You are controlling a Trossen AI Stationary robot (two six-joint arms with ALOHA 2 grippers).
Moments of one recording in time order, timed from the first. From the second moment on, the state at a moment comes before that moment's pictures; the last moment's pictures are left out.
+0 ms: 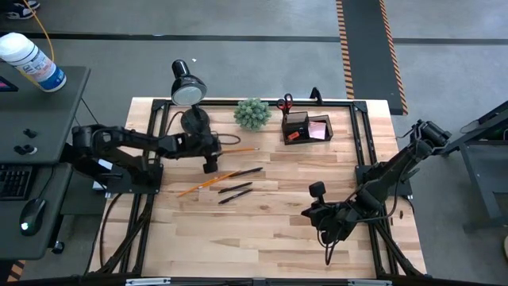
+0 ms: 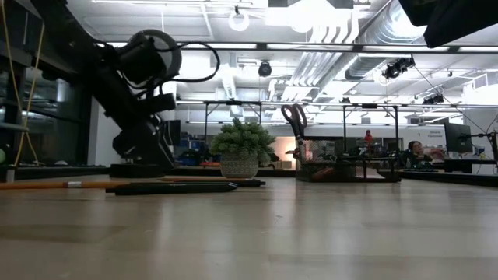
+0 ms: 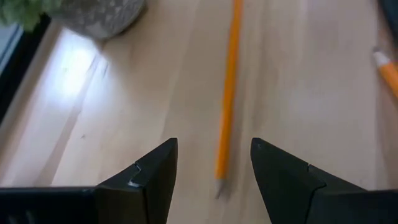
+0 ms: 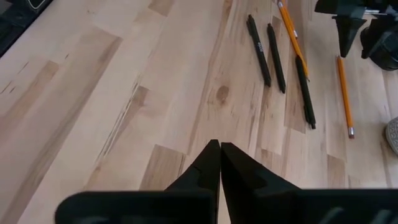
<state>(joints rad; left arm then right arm) 0.45 1.37 0.43 0.10 -0.15 0.26 0.73 1.35 0.90 -0.49 0.54 0.18</state>
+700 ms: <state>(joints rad) 0.58 1.37 0.26 0.32 0.03 0.29 0.73 1.35 0.90 -0.49 0.54 0.19</state>
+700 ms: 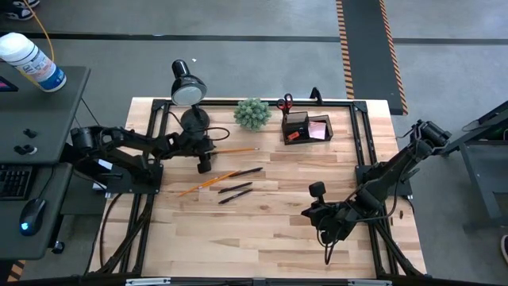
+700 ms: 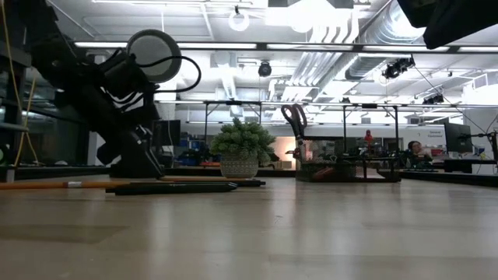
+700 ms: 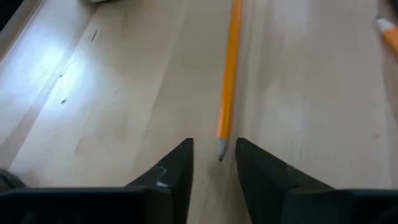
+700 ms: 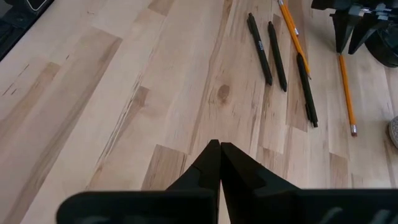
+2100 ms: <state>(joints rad) 0.58 1.37 0.26 0.34 0.06 0.28 0.73 1.35 0.90 -0.47 0.53 0.18</state>
